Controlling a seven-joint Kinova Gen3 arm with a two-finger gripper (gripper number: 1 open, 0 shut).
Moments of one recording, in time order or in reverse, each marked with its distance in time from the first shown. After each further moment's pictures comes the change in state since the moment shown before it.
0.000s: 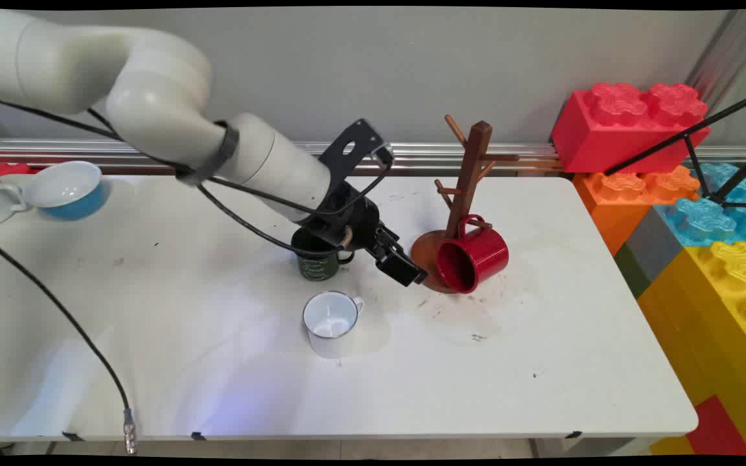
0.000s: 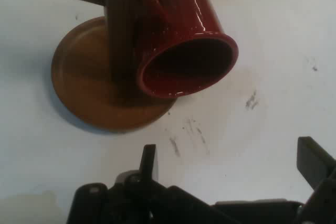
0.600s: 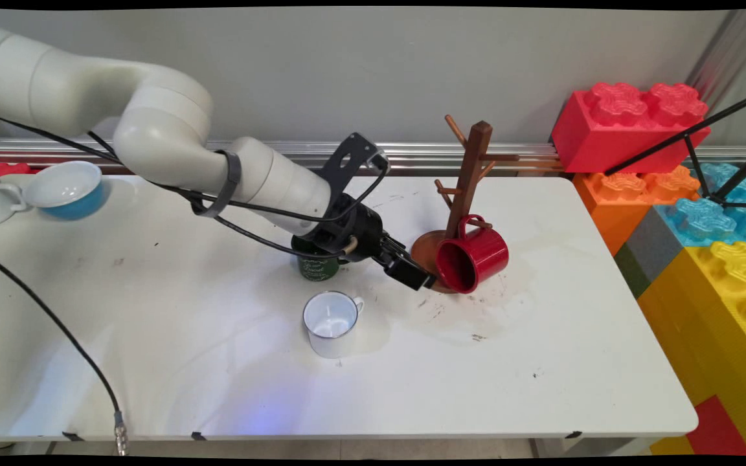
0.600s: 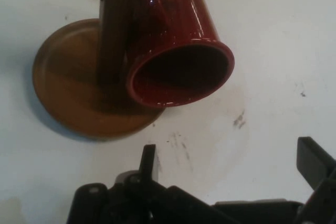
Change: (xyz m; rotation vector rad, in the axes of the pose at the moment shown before) arm -0.017 -0.003 0.019 -0.046 0.065 -0.106
